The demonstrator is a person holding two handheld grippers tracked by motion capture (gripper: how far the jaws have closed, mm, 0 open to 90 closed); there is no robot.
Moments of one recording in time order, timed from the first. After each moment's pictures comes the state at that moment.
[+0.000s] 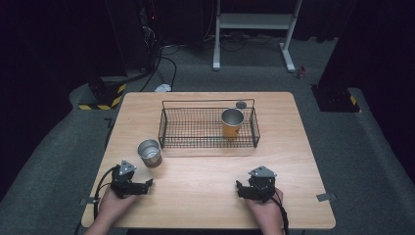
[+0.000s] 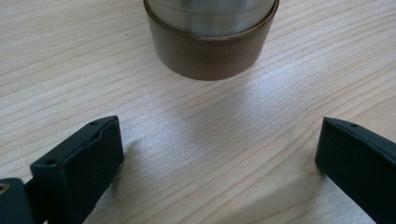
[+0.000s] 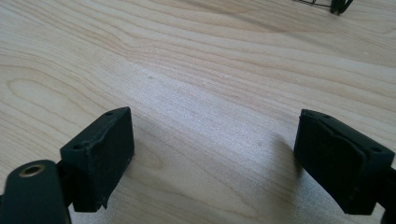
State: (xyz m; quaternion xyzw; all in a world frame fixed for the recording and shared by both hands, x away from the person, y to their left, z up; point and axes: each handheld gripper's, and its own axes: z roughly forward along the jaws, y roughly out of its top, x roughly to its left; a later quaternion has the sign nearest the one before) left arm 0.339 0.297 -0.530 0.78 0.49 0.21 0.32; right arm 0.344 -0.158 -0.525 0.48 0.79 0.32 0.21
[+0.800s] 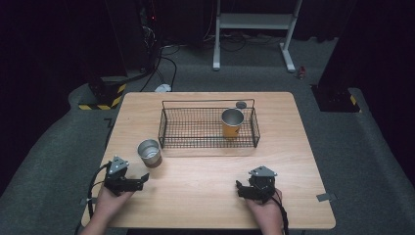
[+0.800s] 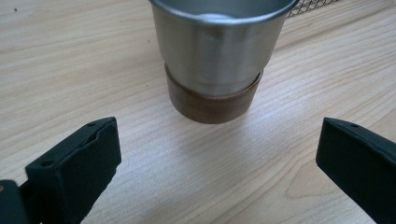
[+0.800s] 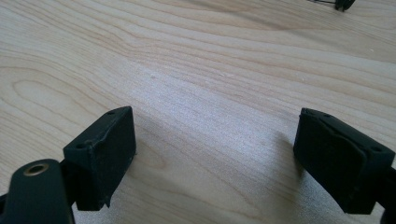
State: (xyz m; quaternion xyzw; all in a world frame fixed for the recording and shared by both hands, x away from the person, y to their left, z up) left arm 0.334 0.306 -0.502 0.76 0.48 0.23 0.38; right arm 0.346 -0.159 -0.525 0.48 0.79 0.32 0.20
